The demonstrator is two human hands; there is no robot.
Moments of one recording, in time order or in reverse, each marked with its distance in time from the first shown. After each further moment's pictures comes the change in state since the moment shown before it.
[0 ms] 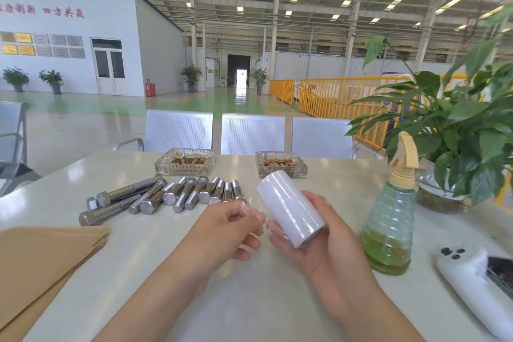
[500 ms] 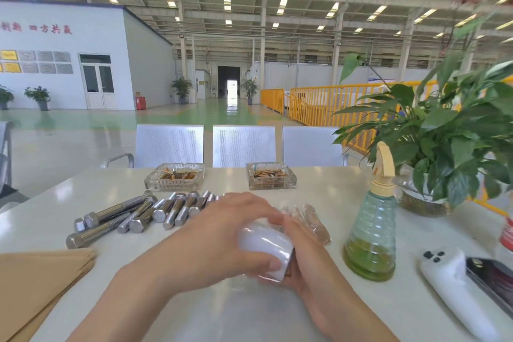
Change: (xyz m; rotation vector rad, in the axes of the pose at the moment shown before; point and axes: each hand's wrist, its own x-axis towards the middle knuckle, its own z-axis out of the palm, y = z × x) left_hand 0.007 0.032 -0.012 0.854 -0.216 0.634; right_hand -0.003 0.000 0.010 -0.398 0.051 0.029
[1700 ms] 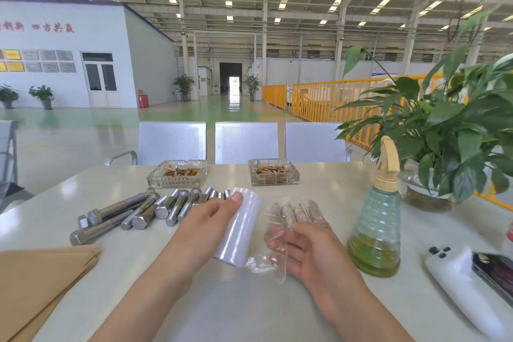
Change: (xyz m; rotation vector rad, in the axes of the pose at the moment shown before) left_hand -0.005 -0.011 0.018 -0.699 0.338 -0.724; right_hand 0.016 0.010 -0.017 0.201 -0.007 0.067
